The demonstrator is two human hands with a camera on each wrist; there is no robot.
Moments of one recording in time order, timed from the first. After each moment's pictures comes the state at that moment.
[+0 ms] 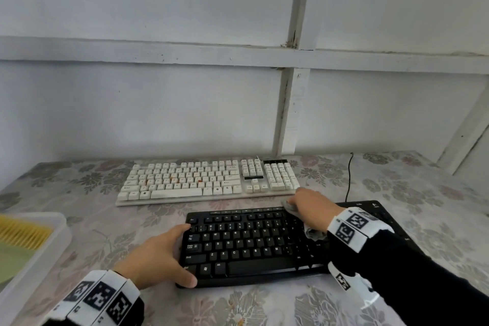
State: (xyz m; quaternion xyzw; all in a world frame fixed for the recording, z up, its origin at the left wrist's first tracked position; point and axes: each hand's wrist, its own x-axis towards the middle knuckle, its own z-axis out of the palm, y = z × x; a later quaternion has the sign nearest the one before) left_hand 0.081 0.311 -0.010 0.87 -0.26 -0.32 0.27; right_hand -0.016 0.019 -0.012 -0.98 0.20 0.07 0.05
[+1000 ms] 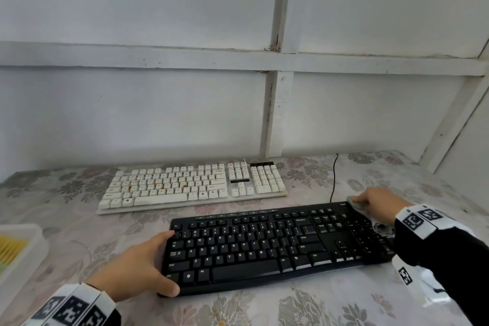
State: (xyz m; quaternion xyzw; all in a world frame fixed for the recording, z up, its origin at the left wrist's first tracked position) left_hand 0.086 0.312 -0.016 0.86 -0.26 -0.33 0.28; right_hand -0.115 -0.098 0.015 -0.93 0.35 0.10 0.05
